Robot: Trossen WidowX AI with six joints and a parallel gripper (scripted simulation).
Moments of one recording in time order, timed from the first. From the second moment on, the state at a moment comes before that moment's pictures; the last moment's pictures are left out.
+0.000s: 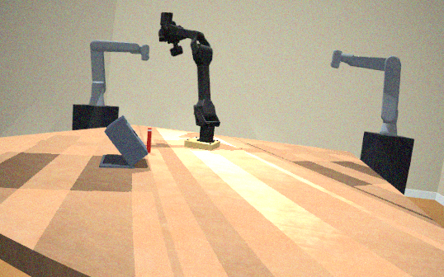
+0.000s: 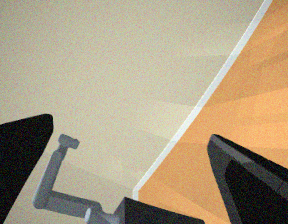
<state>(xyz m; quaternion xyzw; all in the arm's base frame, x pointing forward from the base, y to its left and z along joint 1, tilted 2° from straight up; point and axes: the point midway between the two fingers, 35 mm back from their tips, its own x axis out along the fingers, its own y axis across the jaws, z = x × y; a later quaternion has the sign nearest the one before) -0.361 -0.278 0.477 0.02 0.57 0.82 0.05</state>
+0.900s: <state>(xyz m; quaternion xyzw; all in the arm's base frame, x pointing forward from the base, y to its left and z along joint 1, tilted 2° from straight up) -0.236 -0.404 0.402 -0.18 0.34 0.91 -0.15</state>
